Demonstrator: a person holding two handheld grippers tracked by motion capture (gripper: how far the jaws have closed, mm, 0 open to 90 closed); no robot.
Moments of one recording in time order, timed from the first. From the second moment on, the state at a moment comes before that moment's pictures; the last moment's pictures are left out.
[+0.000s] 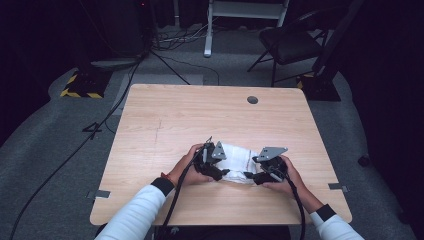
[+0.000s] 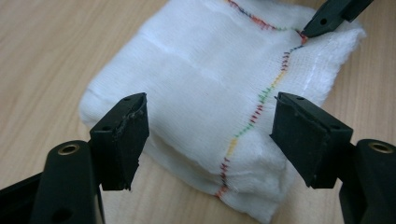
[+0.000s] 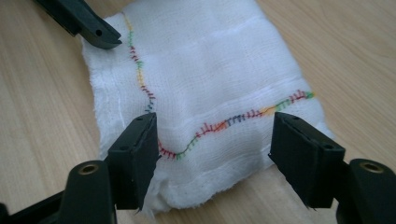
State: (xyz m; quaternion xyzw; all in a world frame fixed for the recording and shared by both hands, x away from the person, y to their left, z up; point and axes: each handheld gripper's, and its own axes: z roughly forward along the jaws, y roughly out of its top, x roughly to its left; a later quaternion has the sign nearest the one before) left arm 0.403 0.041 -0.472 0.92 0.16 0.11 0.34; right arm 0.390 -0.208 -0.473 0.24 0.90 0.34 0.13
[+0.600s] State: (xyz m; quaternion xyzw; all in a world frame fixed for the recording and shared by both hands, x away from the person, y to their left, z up) left arm 0.363 0.044 -0.491 0.93 0.15 0.08 0.32; right arm 0.365 -0.226 -0.484 0.24 0.90 0.34 0.12
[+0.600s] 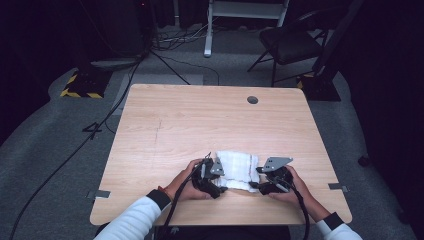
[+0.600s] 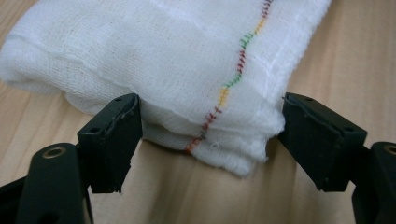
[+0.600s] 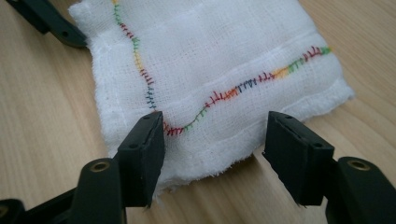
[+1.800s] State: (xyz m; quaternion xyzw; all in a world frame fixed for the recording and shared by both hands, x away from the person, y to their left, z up) left arm 0.353 0.195 -0.499 0.89 0.29 0.10 0.33; right arm 0.392 -0.206 -0.490 0.27 0.89 0.35 0.10
